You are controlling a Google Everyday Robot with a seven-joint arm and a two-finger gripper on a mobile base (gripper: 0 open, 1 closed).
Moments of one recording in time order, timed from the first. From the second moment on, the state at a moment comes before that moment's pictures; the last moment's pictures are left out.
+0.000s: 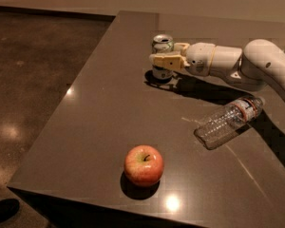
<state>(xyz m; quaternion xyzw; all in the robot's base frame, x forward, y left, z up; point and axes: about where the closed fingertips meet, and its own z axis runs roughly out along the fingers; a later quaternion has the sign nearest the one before) 0.673 -0.080 0.901 -0.36 0.65 0.37 0.56</state>
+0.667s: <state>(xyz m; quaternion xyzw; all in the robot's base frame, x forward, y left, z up) 0.675 -0.076 0.895 -0.36 0.65 0.37 0.56</state>
